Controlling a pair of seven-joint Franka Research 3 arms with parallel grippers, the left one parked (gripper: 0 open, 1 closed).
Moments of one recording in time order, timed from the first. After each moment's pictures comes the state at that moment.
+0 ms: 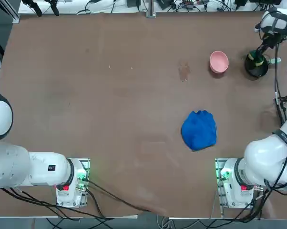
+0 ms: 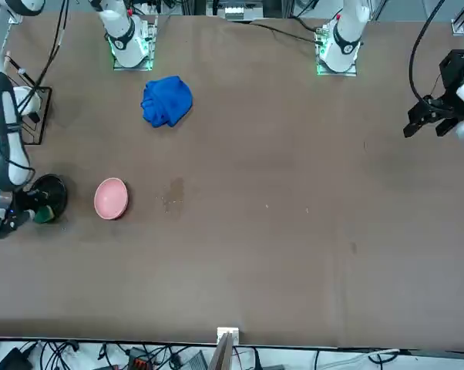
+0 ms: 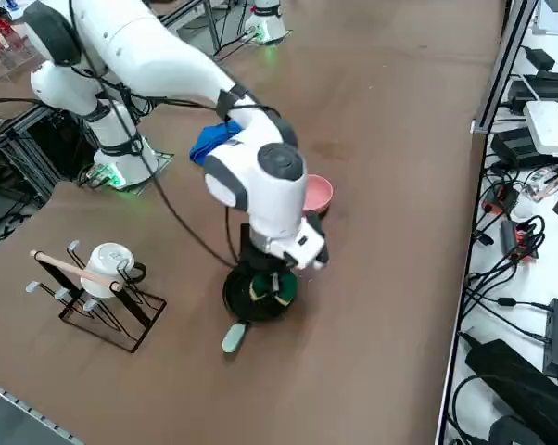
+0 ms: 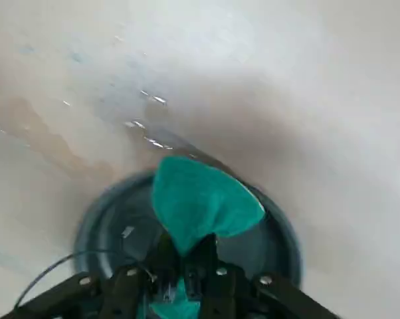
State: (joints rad) arm -0.38 0.73 0.05 -1.51 -0.17 2.08 -0.80
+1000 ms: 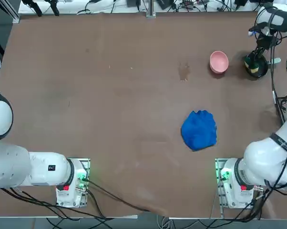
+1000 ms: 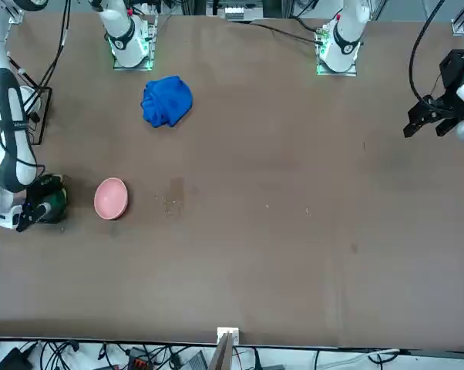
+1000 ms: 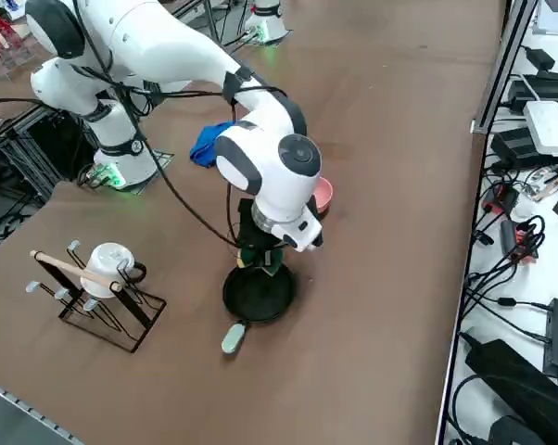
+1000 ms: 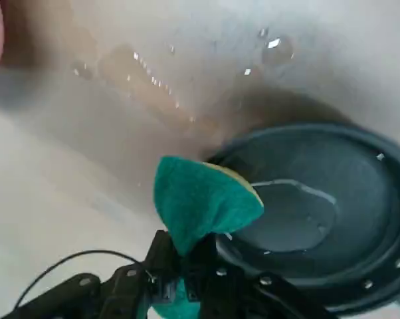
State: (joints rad) arm -0.38 0.68 0.07 -1.54 -0.14 1.84 -0.78
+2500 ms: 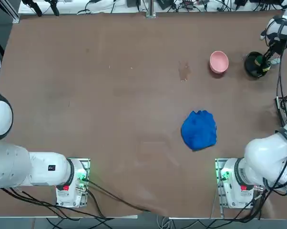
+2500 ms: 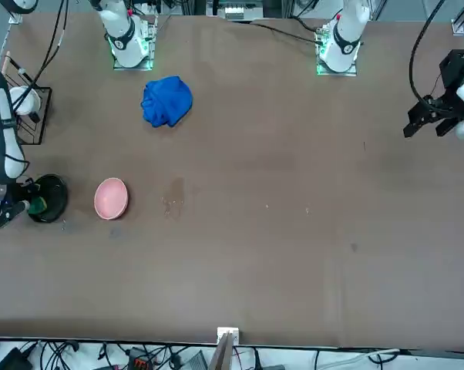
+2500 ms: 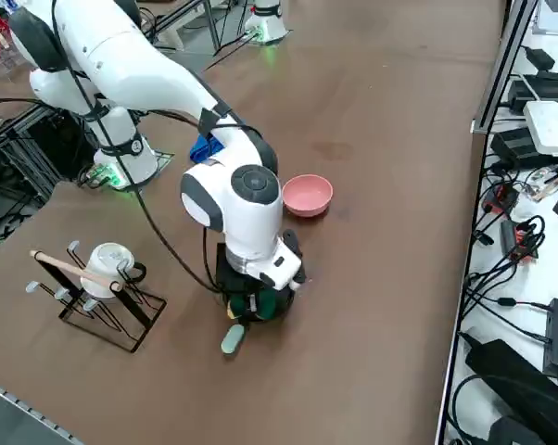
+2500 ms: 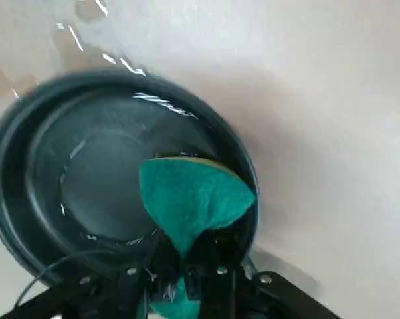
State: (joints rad) arm -0.49 0.74 0.07 -1.54 -0.25 2.14 -0.87
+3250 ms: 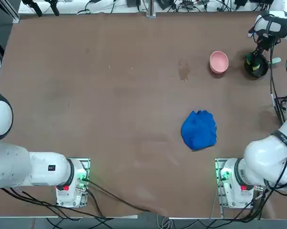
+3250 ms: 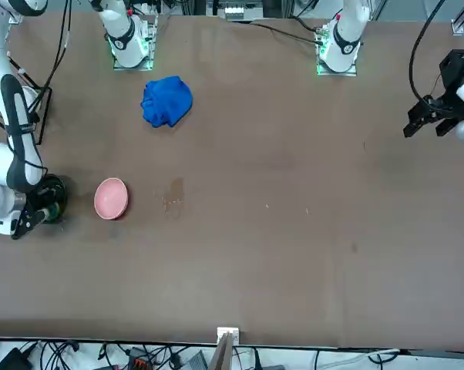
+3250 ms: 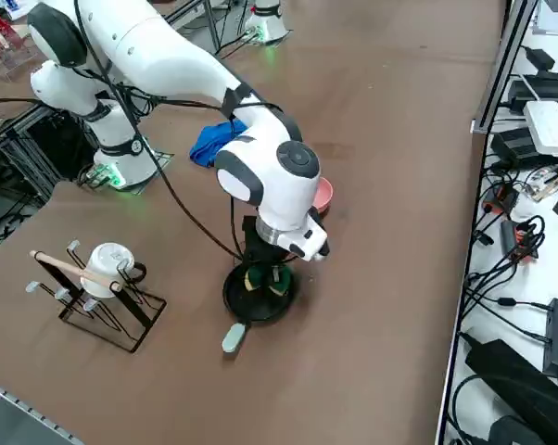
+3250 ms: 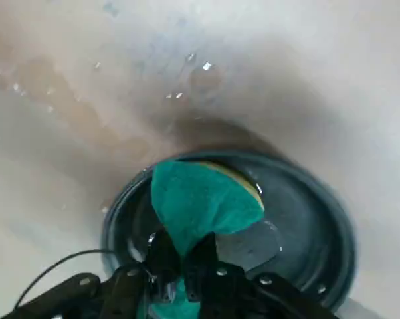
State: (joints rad) arm -0.40 0.73 0.09 -1.53 -0.25 1.98 -0.79
